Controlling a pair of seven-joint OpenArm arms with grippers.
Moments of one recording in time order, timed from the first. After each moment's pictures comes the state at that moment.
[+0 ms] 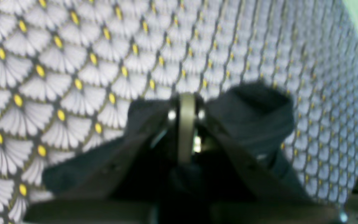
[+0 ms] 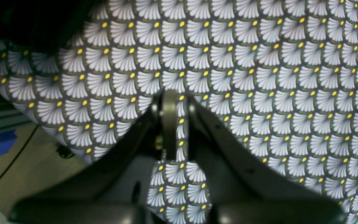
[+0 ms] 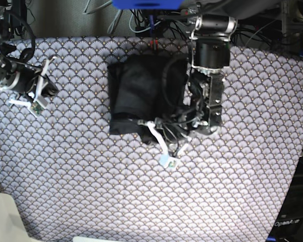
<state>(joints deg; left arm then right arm) -15.7 8.1 -3.5 67.4 -15.8 -32.6 46.0 -17.7 32.9 11.7 109.8 33.1 39.6 -59.1</state>
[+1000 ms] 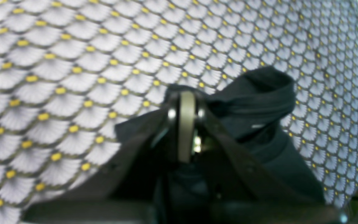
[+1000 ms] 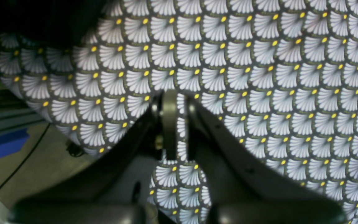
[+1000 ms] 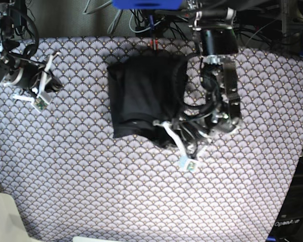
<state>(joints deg) -11.0 8.1 -7.3 84.1 -15.9 -32.7 55.5 -19.2 31.5 11.3 109.8 33.1 39.6 -58.7</state>
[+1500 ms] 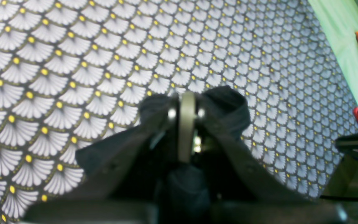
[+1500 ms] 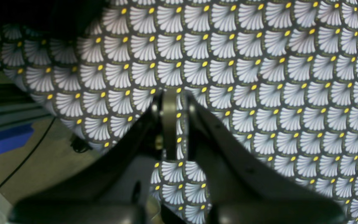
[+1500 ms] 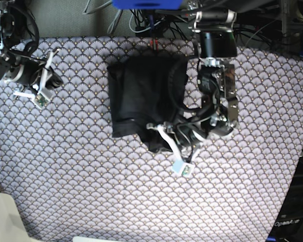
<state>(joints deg) -11.8 8.0 -5.8 84.0 -24.2 -32.7 55.9 -20.6 31.5 11.3 109.9 33.1 39.6 -58.7</state>
